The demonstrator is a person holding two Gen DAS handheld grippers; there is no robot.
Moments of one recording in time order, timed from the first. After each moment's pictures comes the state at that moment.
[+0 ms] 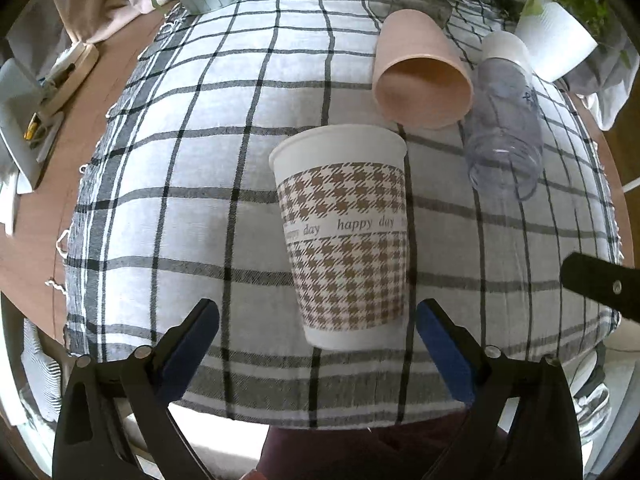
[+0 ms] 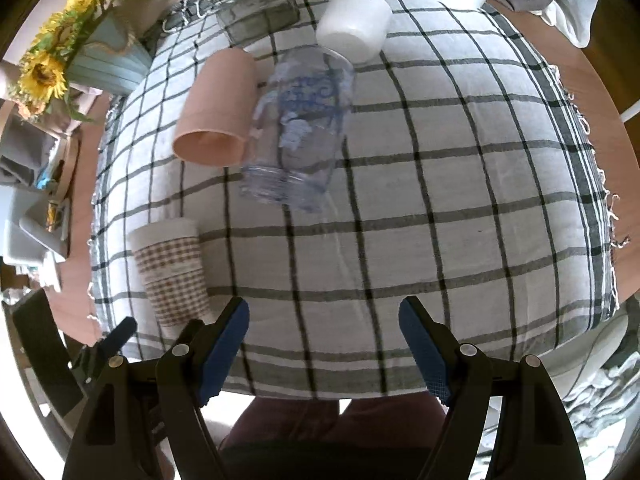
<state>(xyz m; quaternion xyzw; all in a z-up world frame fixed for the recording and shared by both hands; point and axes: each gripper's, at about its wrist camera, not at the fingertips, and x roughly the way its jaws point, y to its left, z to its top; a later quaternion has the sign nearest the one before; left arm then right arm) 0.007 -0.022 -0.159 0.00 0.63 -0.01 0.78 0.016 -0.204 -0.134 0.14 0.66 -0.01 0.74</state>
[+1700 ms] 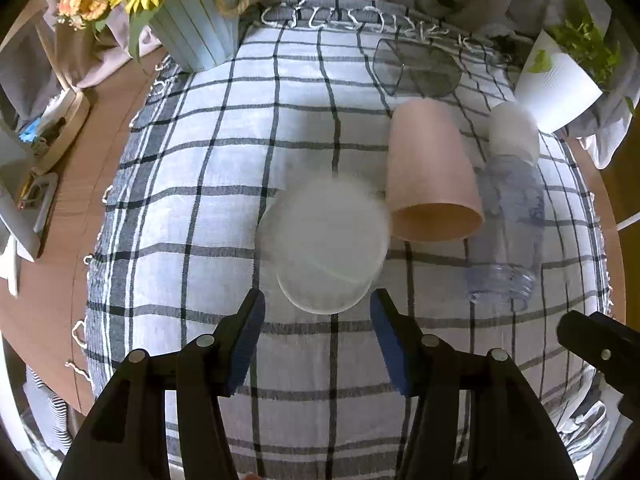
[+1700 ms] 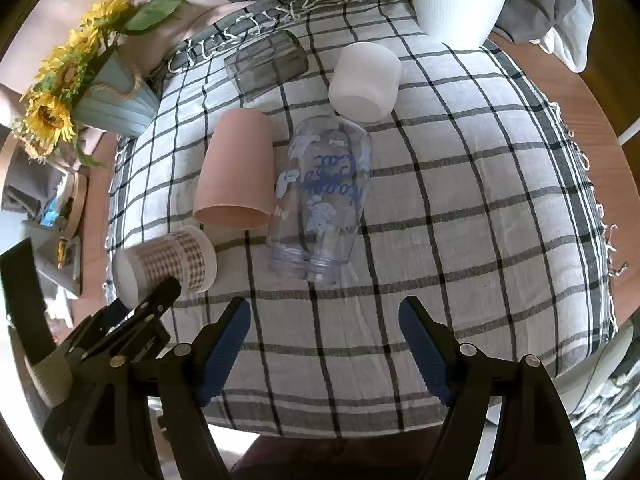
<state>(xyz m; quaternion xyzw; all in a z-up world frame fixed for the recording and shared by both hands) 0.078 -0.008 -0.124 0.00 0.59 -0.03 0.80 0.045 -0.199 -0.106 0.16 0.62 -0.02 0.77</state>
